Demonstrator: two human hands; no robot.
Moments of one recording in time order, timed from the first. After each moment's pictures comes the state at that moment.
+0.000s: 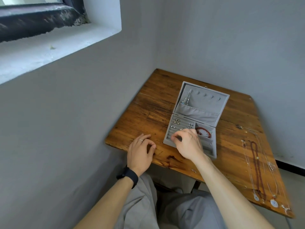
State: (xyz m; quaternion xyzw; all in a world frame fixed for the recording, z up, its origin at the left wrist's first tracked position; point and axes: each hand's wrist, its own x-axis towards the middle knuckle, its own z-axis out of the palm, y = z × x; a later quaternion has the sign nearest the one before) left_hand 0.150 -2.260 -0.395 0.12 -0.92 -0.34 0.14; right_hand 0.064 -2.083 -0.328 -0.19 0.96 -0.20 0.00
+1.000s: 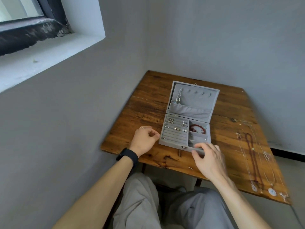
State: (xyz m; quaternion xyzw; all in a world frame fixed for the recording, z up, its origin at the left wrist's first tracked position) left_hand 0.102 -2.264 -0.332 0.11 -0.89 -0.44 0.01; right_hand 0.104 -2.001 -0.348 -0.07 0.97 -0.23 -0.06
